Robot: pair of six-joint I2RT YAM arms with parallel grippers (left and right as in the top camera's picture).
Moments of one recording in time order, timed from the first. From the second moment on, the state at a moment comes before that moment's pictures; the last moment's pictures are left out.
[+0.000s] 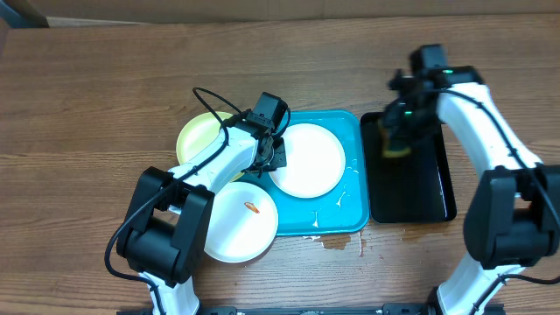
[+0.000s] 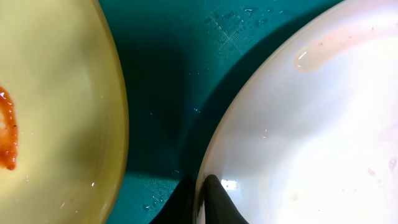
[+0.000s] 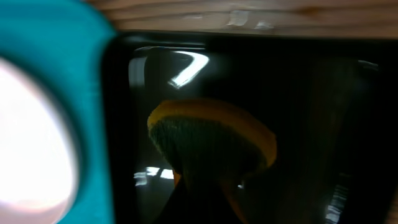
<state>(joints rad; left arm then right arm) -0.44 1.93 1.24 -0.66 0.00 -0.55 0.05 1.92 1.51 -1.02 -0.14 -0.01</state>
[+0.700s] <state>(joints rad) -0.44 1.93 1.24 -0.66 0.00 -0.55 -0.04 1.92 1.39 -0.93 -0.07 0.00</state>
